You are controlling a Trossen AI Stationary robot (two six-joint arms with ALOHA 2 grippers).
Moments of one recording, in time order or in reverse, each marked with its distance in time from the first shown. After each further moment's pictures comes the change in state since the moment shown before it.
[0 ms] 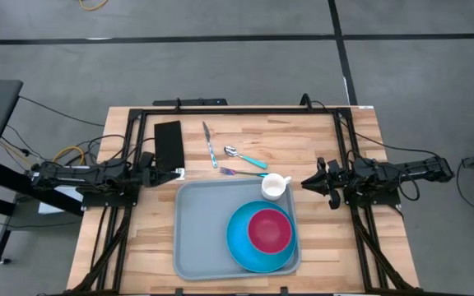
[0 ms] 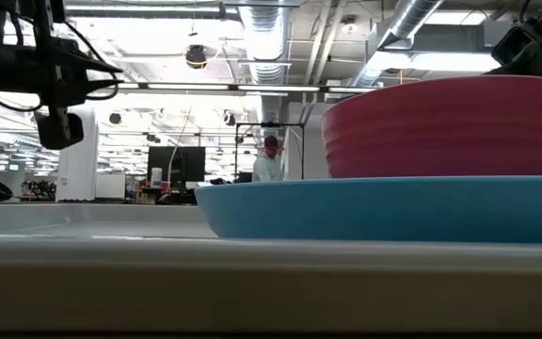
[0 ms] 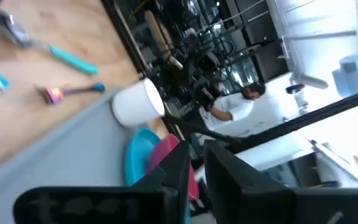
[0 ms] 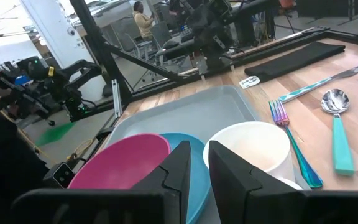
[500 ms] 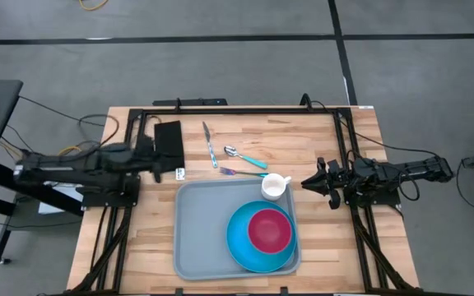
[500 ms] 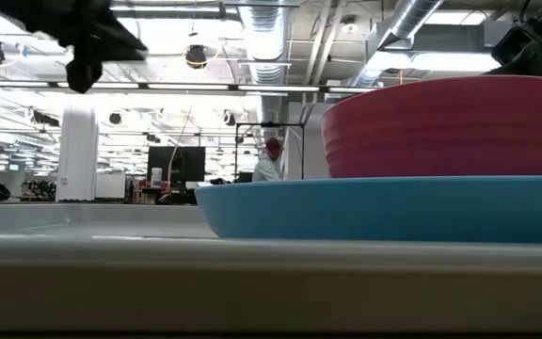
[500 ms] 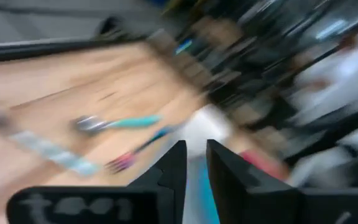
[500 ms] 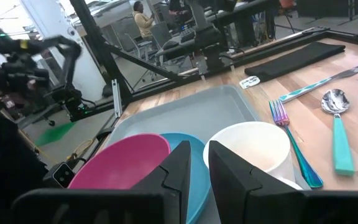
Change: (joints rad) left arm 0.080 0.451 0.492 -0.346 -0.125 0.460; right arm 0.000 0.000 0.000 0.000 0.000 0.000
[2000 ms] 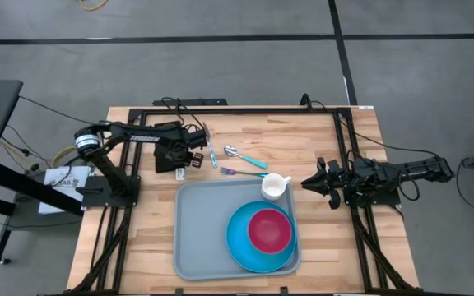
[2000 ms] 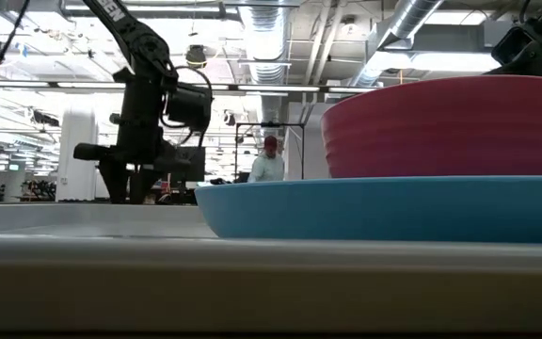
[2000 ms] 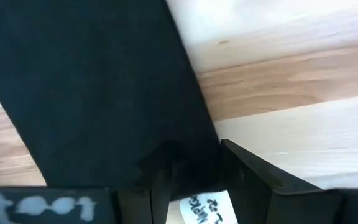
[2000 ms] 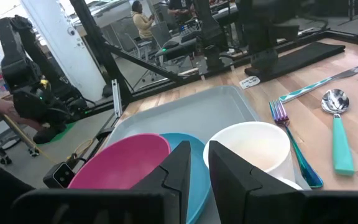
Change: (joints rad) left arm 0.415 1.173 0.409 -0.554 0.102 -0.220; right arm 0.000 0.000 0.000 0.000 0.000 0.000
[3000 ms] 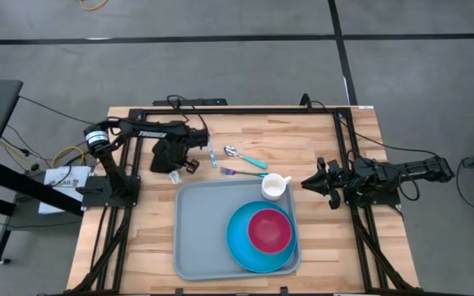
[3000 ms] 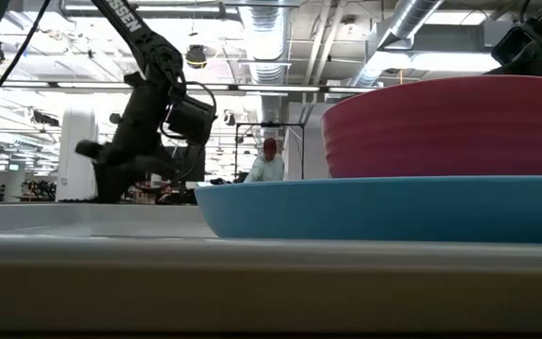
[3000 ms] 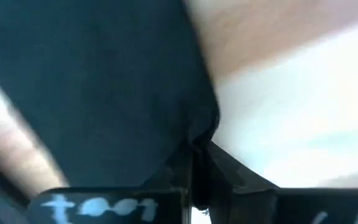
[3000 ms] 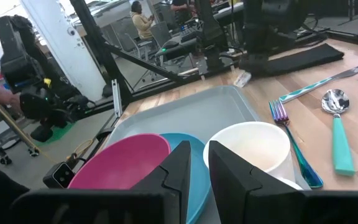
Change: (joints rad) left arm 0.032 0.092 0.079 -0.191 0.096 0.264; right arm 0.000 0.000 0.000 0.000 0.000 0.000
